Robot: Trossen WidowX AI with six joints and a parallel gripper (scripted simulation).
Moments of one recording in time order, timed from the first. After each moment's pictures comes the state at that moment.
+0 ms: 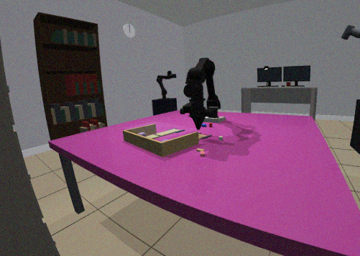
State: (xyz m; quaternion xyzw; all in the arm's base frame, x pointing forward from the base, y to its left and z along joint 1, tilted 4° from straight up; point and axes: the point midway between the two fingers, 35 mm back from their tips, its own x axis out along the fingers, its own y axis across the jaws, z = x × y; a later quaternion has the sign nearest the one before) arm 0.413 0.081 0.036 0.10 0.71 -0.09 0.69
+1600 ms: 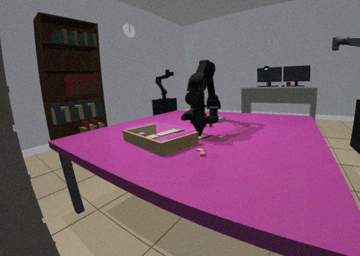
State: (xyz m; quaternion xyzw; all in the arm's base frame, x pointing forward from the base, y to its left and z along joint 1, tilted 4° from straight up) arm 0.407 0.083 0.003 0.09 0.71 -0.09 0.69
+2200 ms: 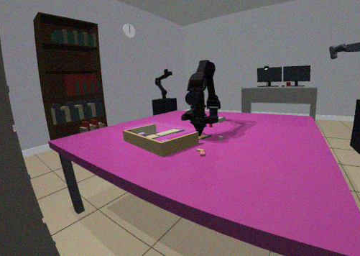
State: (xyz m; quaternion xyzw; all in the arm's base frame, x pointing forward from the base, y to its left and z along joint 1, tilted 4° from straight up) arm 0.407 0.083 0.002 0.09 0.71 -0.09 0.69
